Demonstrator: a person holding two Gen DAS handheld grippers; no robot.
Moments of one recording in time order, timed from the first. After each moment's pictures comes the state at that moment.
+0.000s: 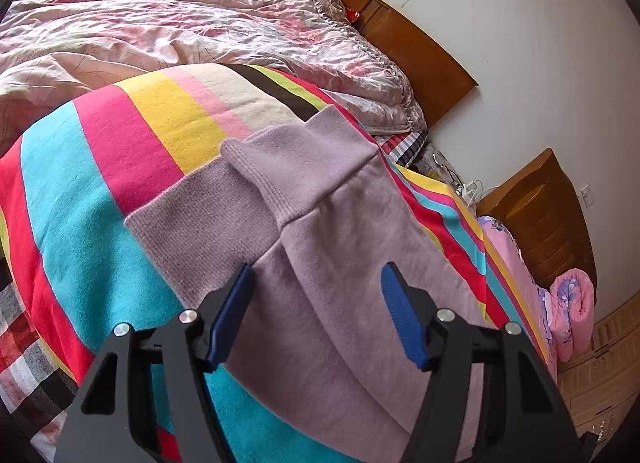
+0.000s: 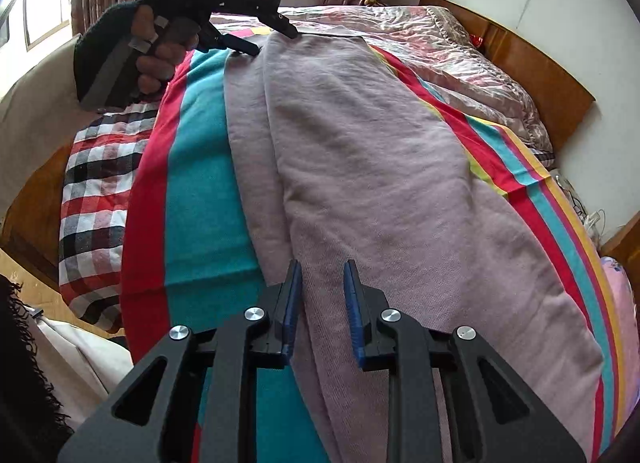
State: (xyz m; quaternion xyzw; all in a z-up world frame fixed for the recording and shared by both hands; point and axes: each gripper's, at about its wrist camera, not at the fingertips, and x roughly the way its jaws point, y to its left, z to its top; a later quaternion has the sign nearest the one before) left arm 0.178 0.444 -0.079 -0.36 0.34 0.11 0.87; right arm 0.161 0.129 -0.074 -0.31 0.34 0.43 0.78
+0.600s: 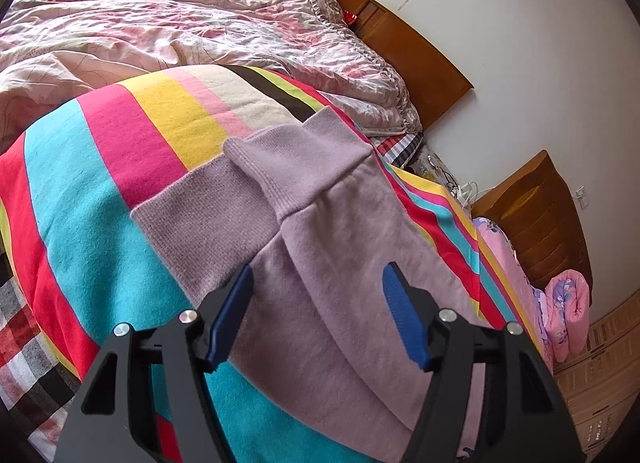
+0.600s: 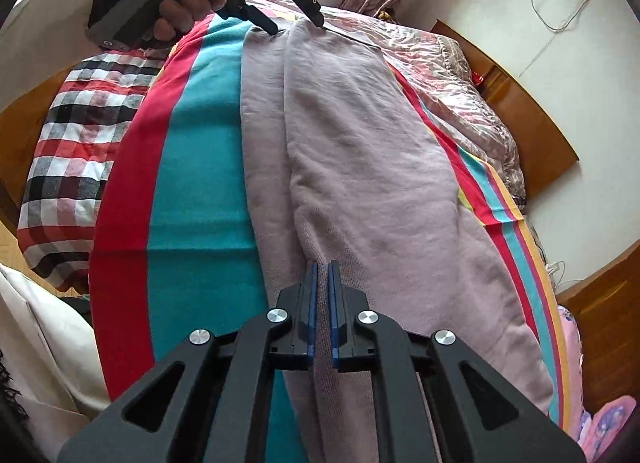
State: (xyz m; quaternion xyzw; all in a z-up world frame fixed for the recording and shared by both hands) left arm 0.171 0.442 -0.076 -0.36 0.33 0.10 0.87; right arm 0.137 0.132 -0.081 -0.39 0.27 0.40 0.78
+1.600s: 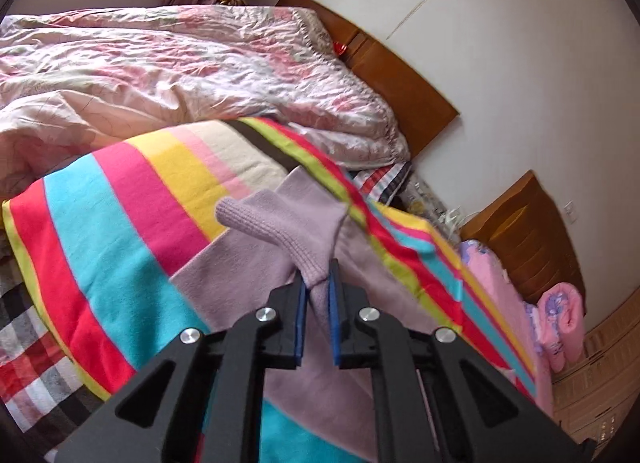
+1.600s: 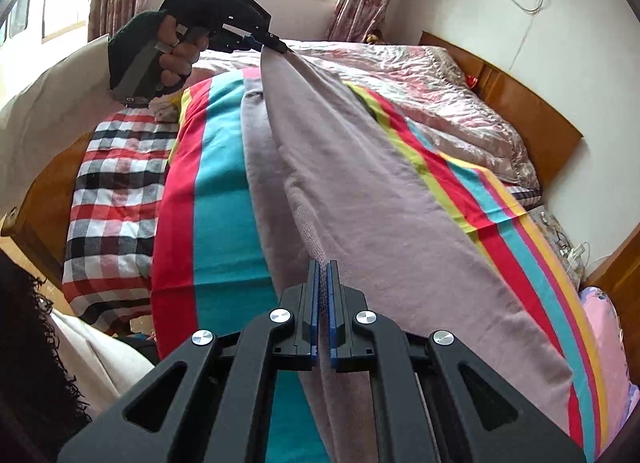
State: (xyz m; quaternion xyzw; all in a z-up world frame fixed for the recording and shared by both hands) left arm 0.153 0.466 -0.047 -0.35 0.30 0.11 0.88; right arm 0.132 0.107 -0.051 -0.31 0.29 0.45 0.78
